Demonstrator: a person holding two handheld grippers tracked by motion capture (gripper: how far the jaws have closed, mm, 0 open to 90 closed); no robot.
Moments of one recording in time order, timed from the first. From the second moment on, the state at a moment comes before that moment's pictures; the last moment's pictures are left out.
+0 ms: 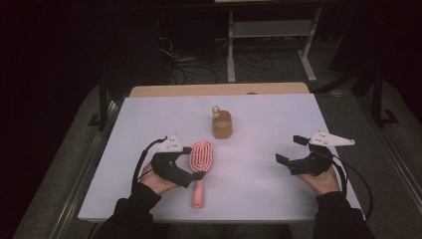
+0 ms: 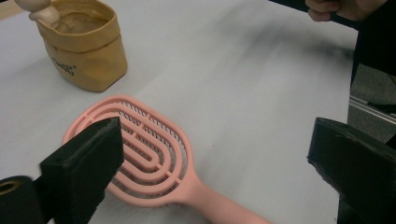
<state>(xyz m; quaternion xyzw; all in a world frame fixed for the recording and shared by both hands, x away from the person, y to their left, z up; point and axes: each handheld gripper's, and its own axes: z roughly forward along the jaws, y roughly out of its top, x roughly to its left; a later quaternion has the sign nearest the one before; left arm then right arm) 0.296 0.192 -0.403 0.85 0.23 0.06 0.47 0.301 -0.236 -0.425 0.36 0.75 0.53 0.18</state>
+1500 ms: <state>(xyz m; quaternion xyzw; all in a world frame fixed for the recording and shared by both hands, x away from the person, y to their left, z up) 0.267 0.153 -0.442 0.92 0.12 0.02 0.38 0.300 -0.234 -0.428 0.36 0.76 0.52 0.17</state>
